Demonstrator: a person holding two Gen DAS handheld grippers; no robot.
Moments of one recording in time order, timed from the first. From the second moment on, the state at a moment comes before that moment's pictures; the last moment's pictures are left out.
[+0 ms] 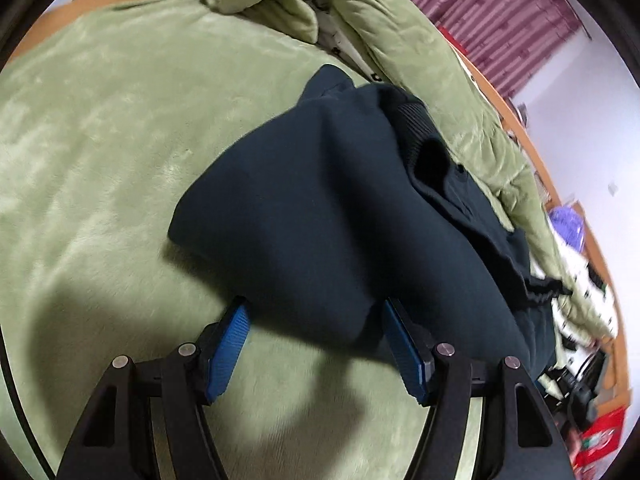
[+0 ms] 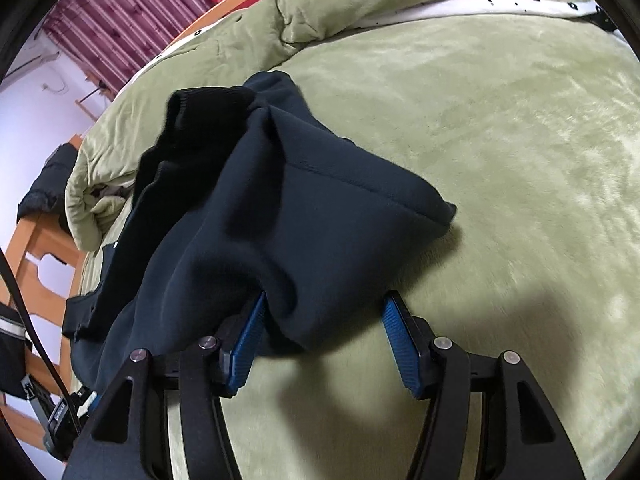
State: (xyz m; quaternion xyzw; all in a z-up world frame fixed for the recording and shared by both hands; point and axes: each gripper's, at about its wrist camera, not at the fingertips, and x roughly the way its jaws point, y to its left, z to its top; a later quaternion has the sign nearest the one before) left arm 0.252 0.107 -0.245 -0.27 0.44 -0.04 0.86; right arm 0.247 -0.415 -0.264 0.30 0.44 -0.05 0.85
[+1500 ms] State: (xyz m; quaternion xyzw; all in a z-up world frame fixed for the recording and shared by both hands) left arm 0.092 0.108 -0.207 -0.15 0.43 -0.01 0.89; right arm 0.061 -0.403 -0.229 0.22 0.45 -0.01 0.86
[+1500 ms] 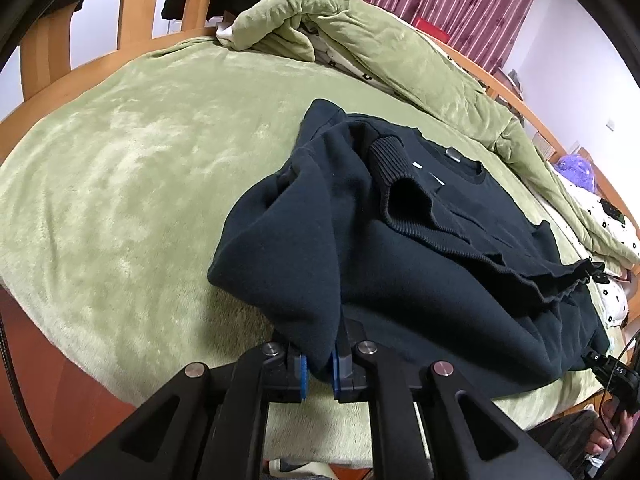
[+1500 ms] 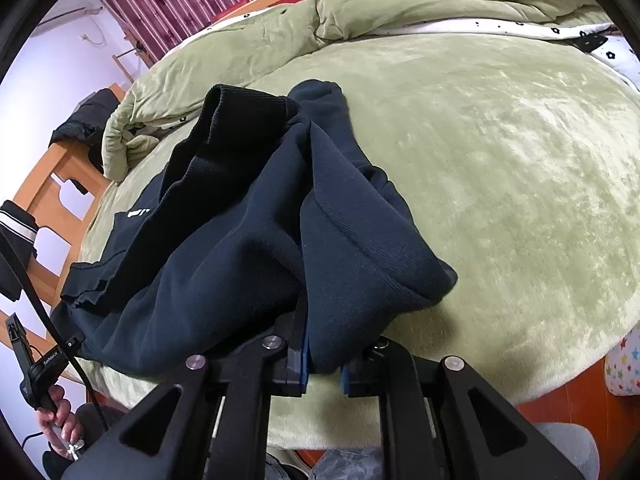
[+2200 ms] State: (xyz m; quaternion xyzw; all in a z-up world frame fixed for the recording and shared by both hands) left arm 0.058 0.096 -0.175 -0.12 0.41 -0.03 0.90; right arm 0.022 -0.411 -0.179 0.17 0.41 -0.01 0.90
